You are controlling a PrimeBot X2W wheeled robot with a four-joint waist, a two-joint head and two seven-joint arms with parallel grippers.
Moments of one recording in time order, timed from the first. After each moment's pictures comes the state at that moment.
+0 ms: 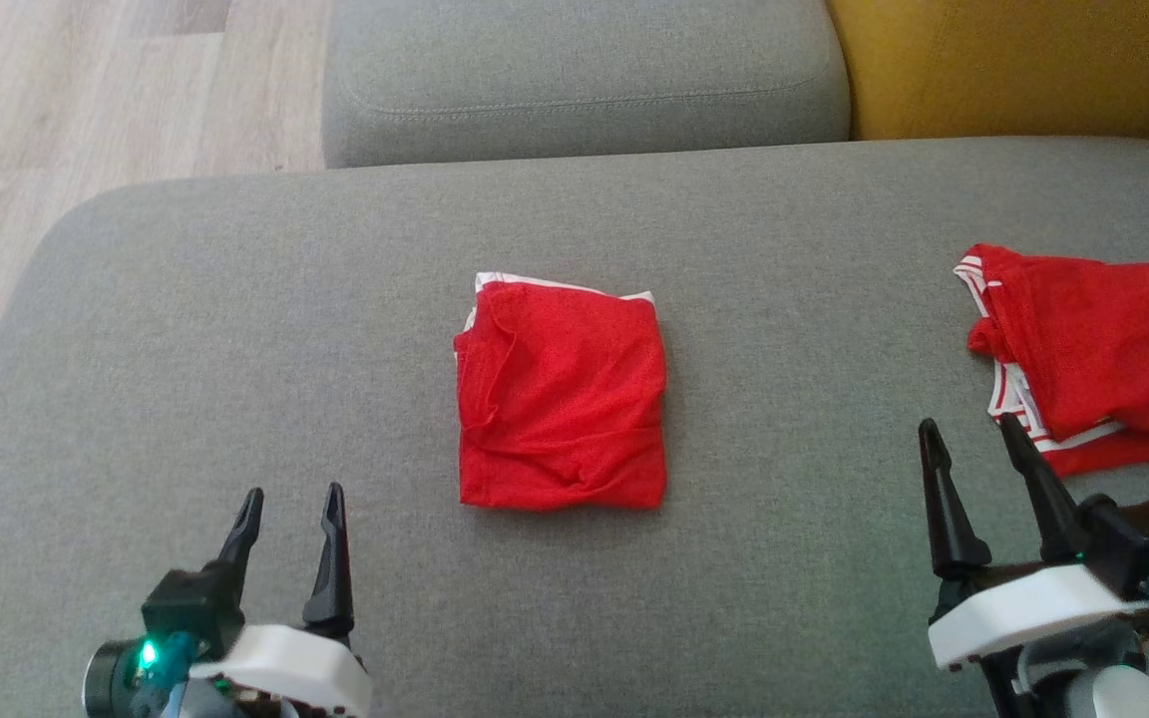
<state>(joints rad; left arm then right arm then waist) 0.10 0.13 -0.22 0.10 -0.22 0.14 -0.20 0.10 -0.05 0.00 -0.01 0.16 0.13 -0.01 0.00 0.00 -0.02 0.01</state>
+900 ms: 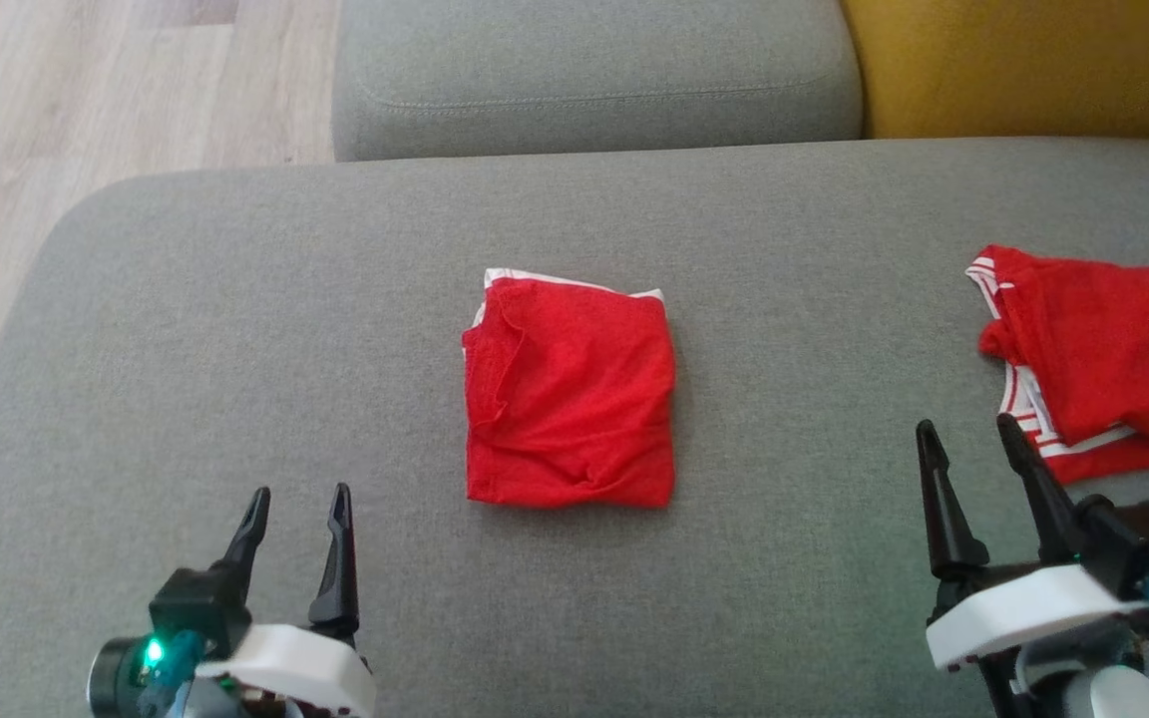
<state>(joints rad) 0.10 0.14 -0.25 0.10 -0.23 0.15 -0.19 0.10 -0.05 0.00 -0.01 0.15 0.13 -0.01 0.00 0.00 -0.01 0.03</state>
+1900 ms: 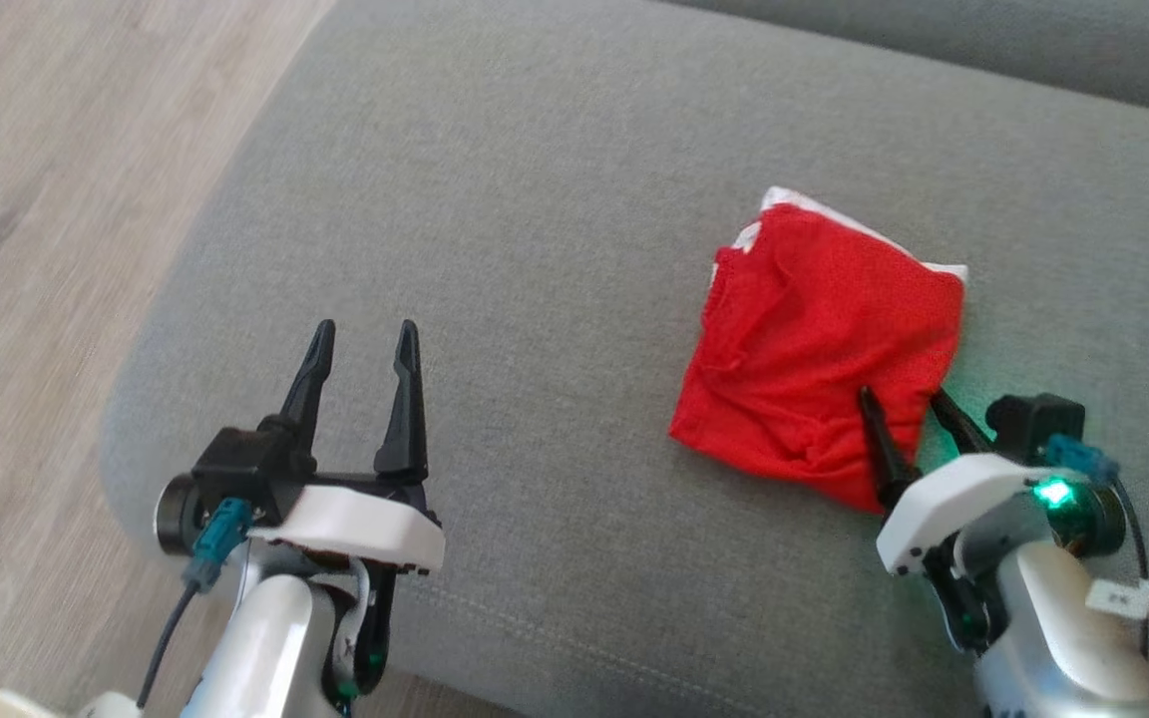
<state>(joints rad) -0.16 0.06 -0.31 0.14 -0.25 0.12 -0.25 -0.26 -0.08 0.07 0.56 0.21 0.13 0.01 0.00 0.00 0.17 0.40</state>
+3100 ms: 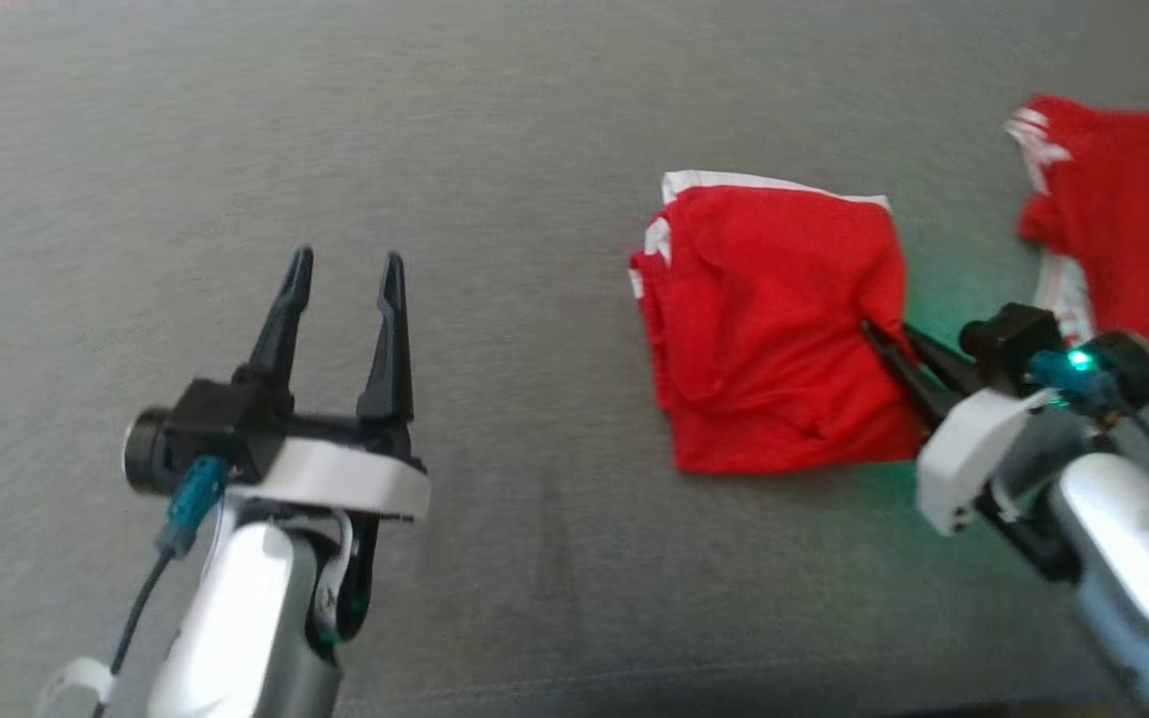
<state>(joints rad) -0.21 0.06 -0.27 0.10 -0.19 0.09 -0.26 -0.40 -0.41 0.50 0.36 0.32 0.13 0.10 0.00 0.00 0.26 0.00</state>
